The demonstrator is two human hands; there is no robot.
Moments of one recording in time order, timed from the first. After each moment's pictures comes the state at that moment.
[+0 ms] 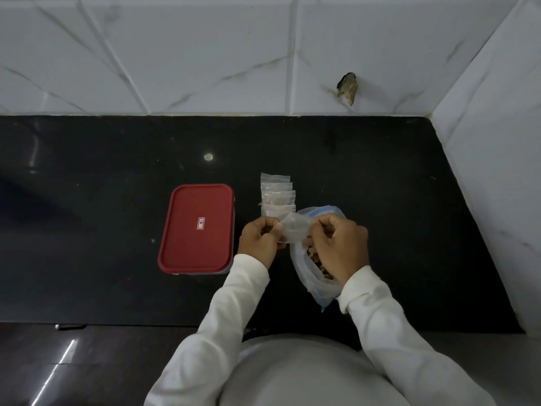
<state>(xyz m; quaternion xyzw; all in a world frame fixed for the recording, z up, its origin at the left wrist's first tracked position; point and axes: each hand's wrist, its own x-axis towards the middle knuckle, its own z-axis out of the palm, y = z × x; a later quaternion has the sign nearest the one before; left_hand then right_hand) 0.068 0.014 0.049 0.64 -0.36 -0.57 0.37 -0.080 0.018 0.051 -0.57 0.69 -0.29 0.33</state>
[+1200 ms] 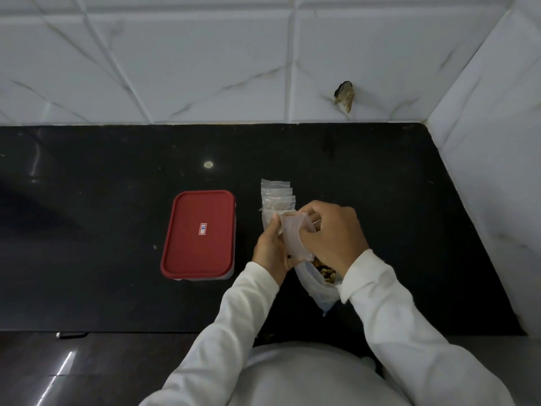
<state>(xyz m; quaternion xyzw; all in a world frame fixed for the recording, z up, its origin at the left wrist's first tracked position) 0.057 0.007 0.016 0.46 -0.11 -0.77 0.42 -0.070 0.004 0.098 -0.67 0.65 -0.19 0.31</state>
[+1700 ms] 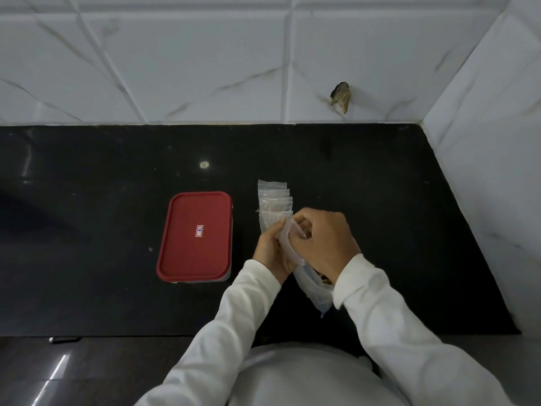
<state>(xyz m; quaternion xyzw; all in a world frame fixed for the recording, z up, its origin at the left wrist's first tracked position) 0.050 0.001 0.015 0.41 -0.08 -0.81 0.41 -0.062 0.007 0.093 -0.68 0.65 -0.17 0.30</state>
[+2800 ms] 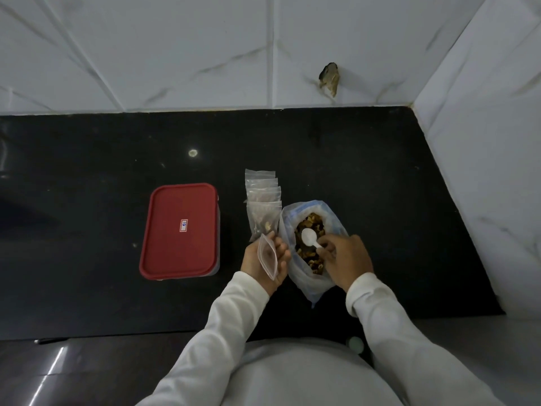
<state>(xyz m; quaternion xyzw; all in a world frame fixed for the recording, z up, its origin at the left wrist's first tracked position) 0.058 0.019 -0.023 0.41 0.12 -0.84 0.34 -0.132 0.030 -0.007 -0.64 0.72 -0.07 0.27</state>
